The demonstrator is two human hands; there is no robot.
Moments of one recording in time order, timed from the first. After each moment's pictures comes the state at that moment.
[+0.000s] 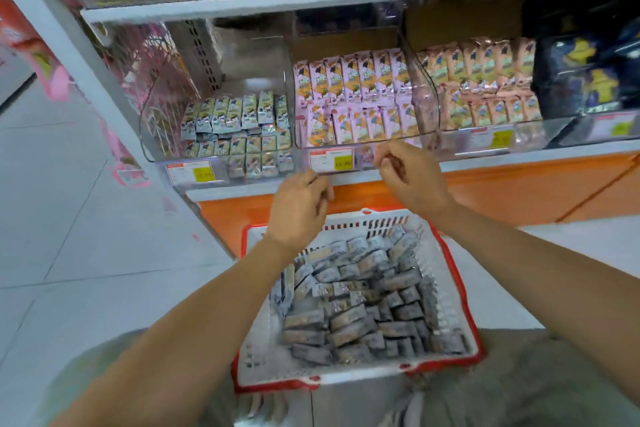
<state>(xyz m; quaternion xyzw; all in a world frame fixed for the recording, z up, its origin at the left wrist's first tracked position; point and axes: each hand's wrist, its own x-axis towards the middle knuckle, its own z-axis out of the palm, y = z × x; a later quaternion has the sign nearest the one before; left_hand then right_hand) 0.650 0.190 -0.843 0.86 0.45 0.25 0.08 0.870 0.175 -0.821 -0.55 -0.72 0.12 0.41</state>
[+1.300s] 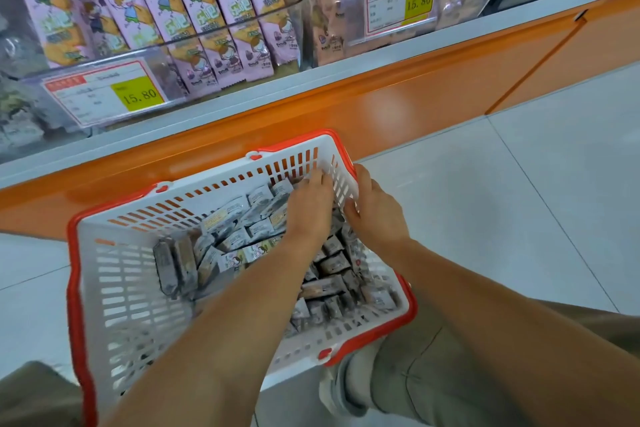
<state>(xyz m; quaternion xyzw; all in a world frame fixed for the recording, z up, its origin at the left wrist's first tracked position) 0.848 0.168 -1.049 0.88 0.46 0.01 0.14 0.955 0.099 -1.034 -0.80 -0.54 0.19 0.14</state>
